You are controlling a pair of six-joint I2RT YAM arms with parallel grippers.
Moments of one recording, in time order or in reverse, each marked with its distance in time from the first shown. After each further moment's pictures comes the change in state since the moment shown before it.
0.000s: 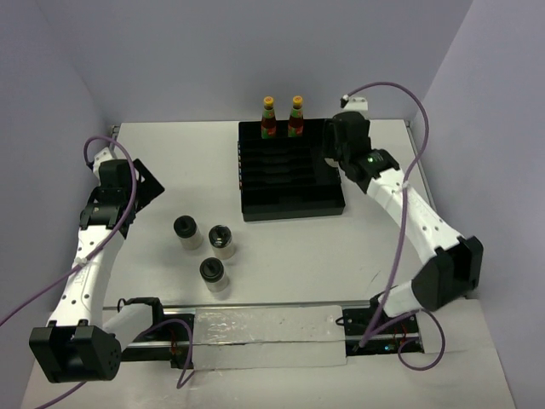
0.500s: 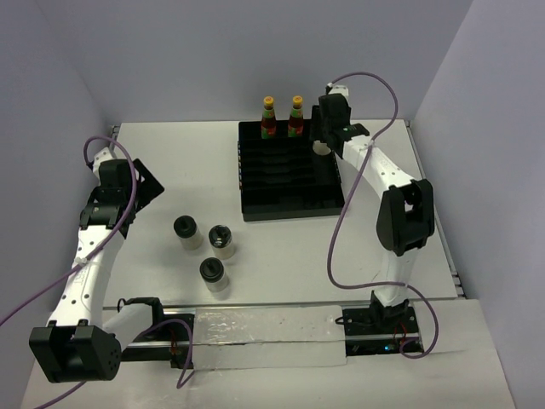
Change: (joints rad) left arm 0.000 0.000 0.000 0.000 -0.002 0.000; right arm -0.084 0.414 0.261 0.081 -0.108 -0.004
